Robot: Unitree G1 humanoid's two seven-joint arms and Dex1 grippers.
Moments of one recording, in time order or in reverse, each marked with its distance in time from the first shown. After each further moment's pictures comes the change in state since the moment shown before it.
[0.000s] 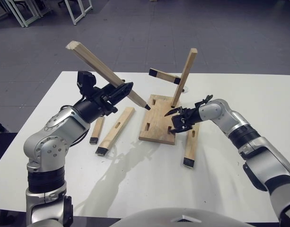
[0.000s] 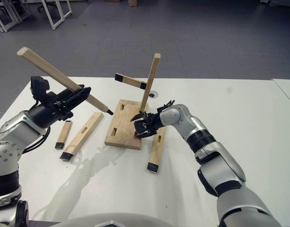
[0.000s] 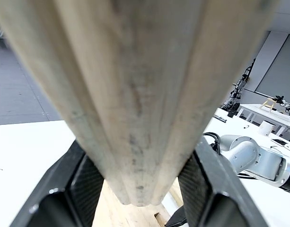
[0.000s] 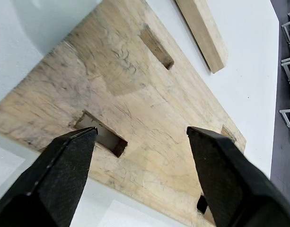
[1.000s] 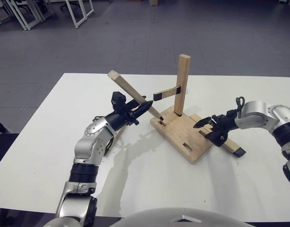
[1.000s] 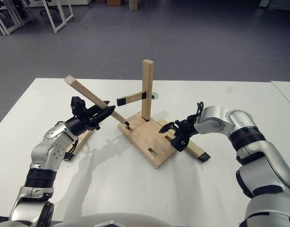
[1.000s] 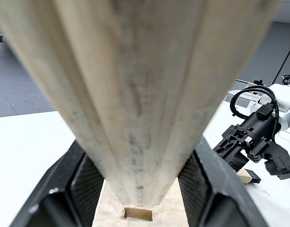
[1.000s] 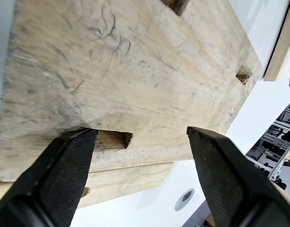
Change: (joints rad) left arm -0.025 -0.226 -0.220 0.426 0.420 -0.424 -0.353; right arm -0.002 -0.373 0.086 0.040 -0.406 -0.639 -0.324
